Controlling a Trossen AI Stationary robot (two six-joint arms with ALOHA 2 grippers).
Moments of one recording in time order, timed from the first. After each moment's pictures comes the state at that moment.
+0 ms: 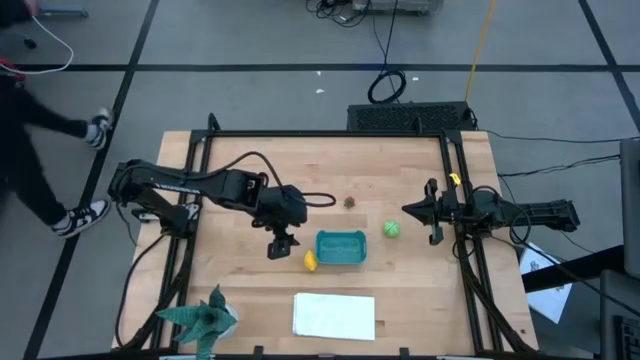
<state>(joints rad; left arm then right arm) -0.12 1.55 1.48 -0.94 0.13 -0.23 0.05 0.01 0.01 0.08 0.10 0.12</state>
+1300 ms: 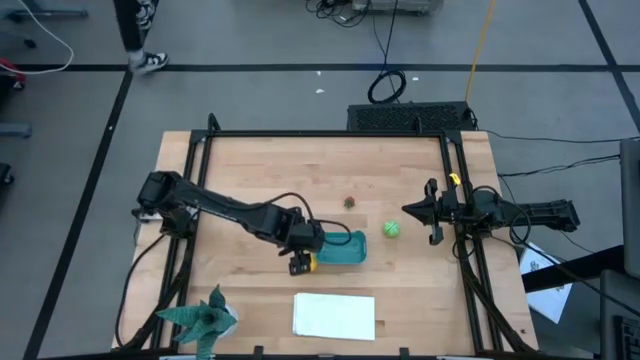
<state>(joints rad) -0.22 1.81 1.41 -0.83 -0.11 -0.38 0.05 0.01 0.01 0.08 0.10 0.12</state>
